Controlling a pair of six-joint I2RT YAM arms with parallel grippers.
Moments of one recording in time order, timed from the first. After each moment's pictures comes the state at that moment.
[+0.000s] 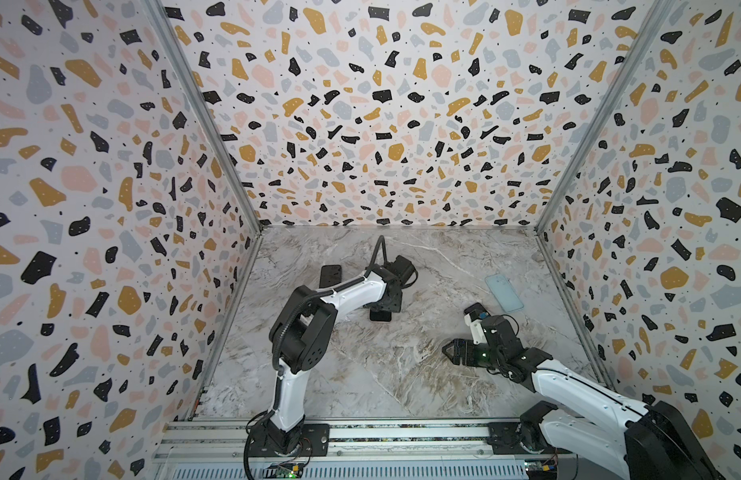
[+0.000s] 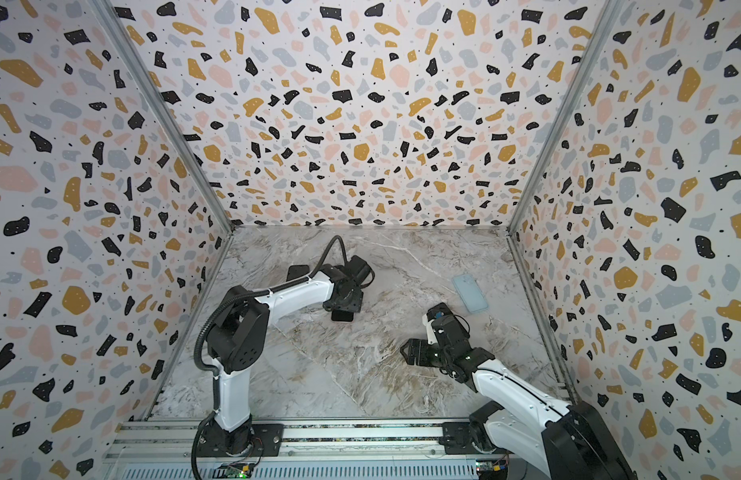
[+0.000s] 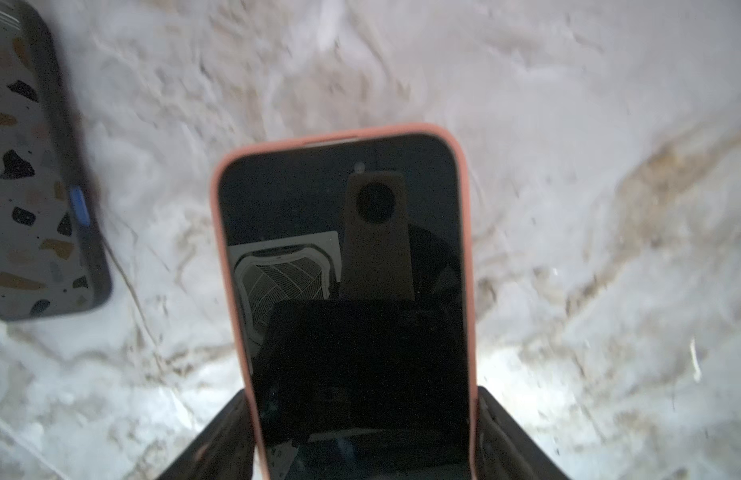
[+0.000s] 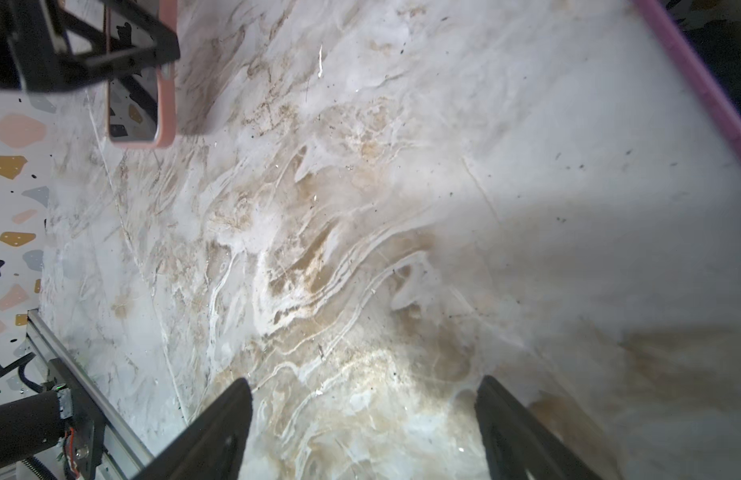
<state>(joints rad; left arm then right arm) -0.65 2.04 1.55 -0.80 -0.28 -0.47 0.53 1.02 0.36 -0.20 -0.28 0.58</state>
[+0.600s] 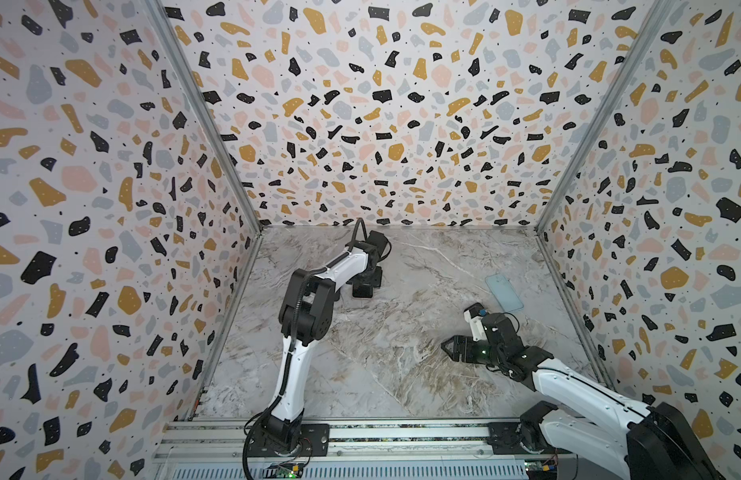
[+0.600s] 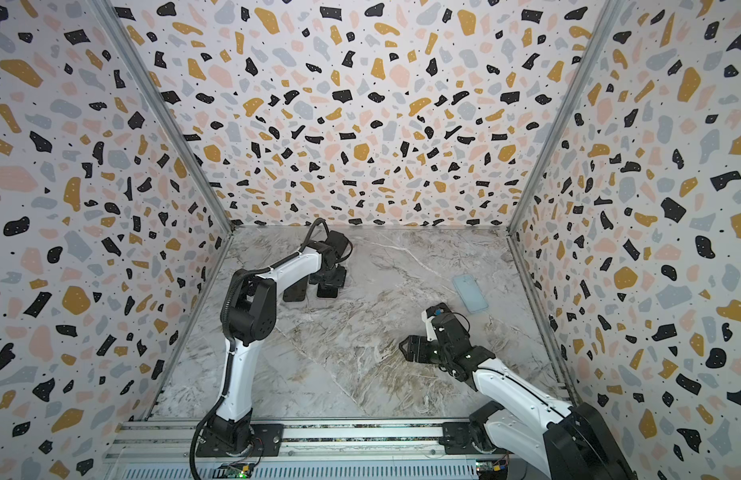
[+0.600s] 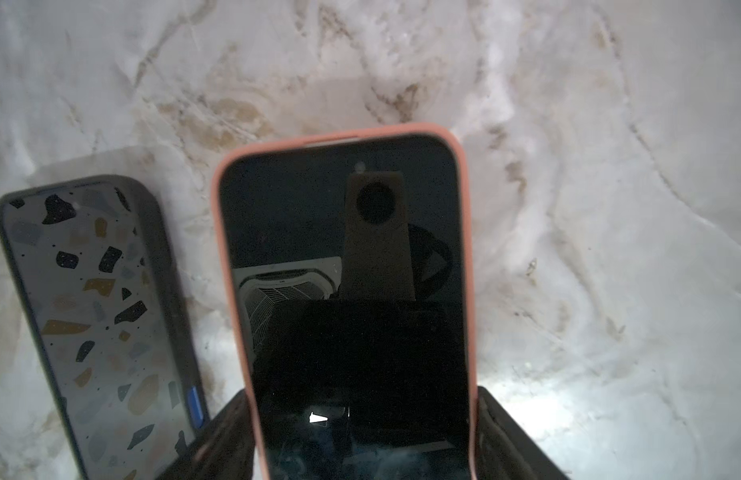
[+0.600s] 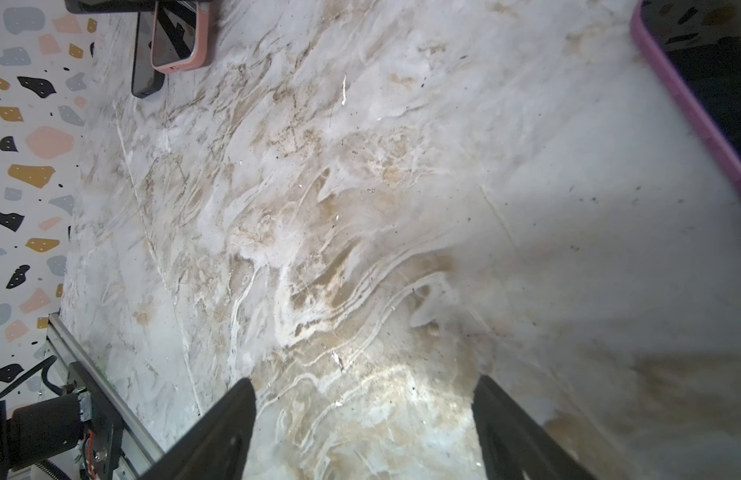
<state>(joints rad) -0.44 2.26 1.83 -0.88 -0.22 -0.28 0.53 1.02 0.39 -0.18 -0.28 0.58</state>
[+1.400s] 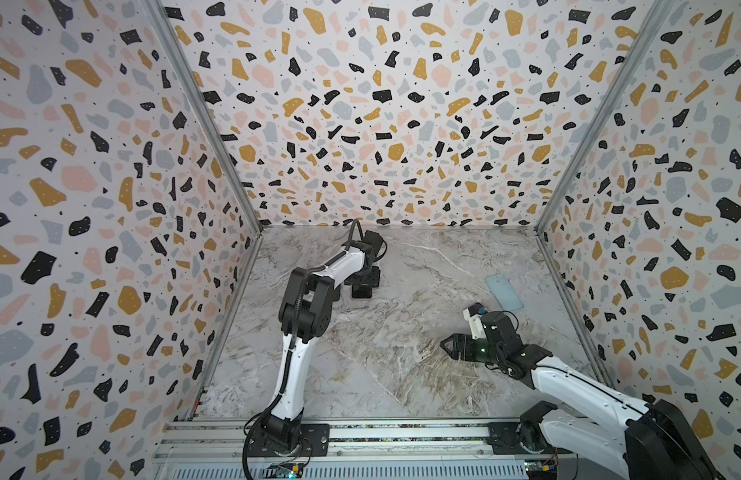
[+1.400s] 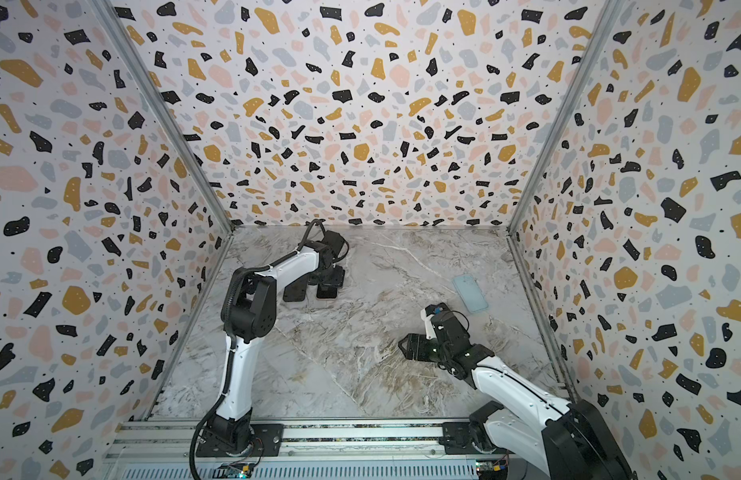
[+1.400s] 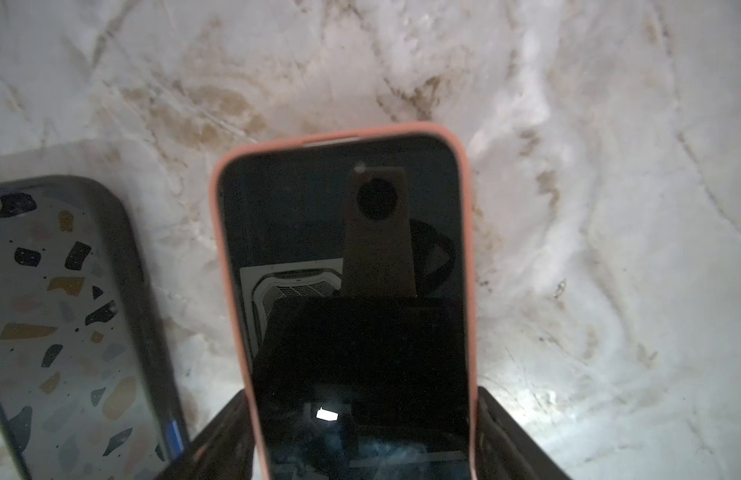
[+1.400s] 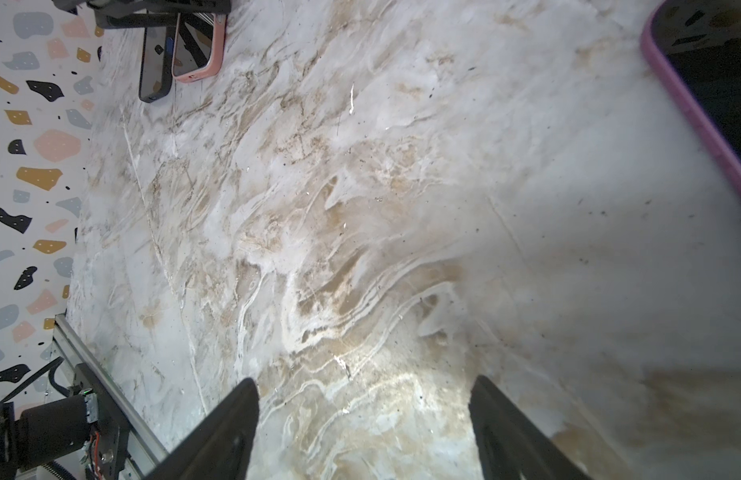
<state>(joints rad) -0.41 2.29 1.84 -0.87 -0.17 -0.31 0.53 1.03 0.40 -0.18 -0.29 0.58</state>
